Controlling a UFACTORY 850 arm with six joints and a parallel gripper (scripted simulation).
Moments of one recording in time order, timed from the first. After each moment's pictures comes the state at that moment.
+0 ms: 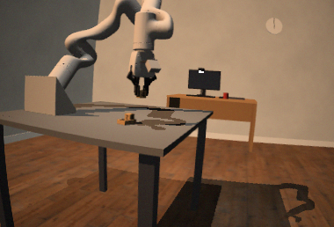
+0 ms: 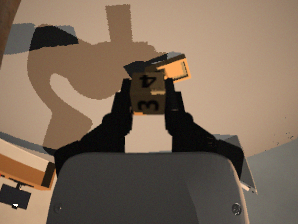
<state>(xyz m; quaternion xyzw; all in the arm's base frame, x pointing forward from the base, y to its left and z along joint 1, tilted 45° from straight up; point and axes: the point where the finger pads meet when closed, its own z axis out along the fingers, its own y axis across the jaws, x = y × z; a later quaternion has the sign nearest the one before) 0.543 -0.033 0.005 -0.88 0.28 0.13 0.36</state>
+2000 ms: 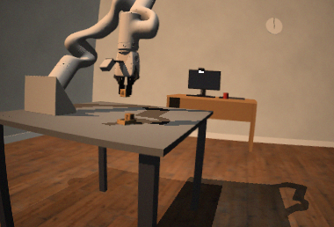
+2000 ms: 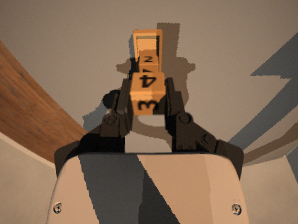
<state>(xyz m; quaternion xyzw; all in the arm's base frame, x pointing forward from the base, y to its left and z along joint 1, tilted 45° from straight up) 0.476 -0.043 -0.001 -0.58 0.72 0.31 0.23</state>
